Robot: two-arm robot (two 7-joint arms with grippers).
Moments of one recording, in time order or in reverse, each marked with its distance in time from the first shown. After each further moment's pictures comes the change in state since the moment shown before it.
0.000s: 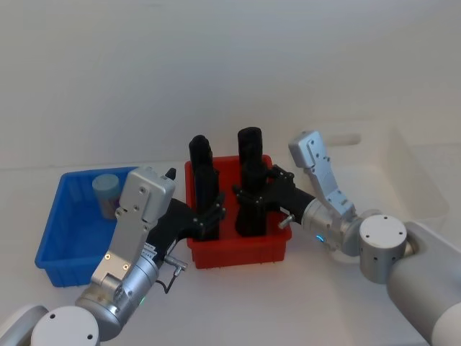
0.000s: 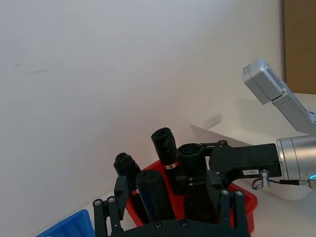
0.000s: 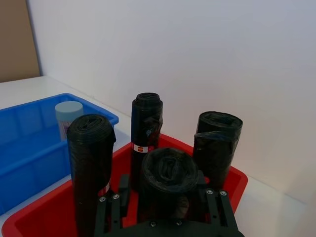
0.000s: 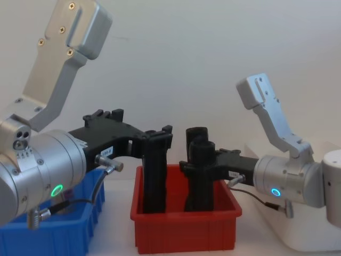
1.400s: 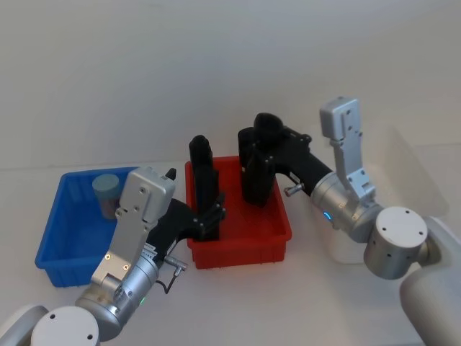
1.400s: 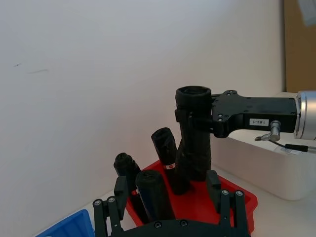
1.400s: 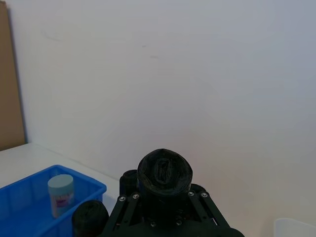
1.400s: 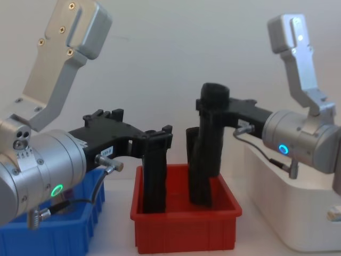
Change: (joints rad) left arm 0.000 0.000 0.000 0.000 0.000 0.000 0.000; right arm -0.204 0.043 0.043 -0.482 0.080 0.092 -0.102
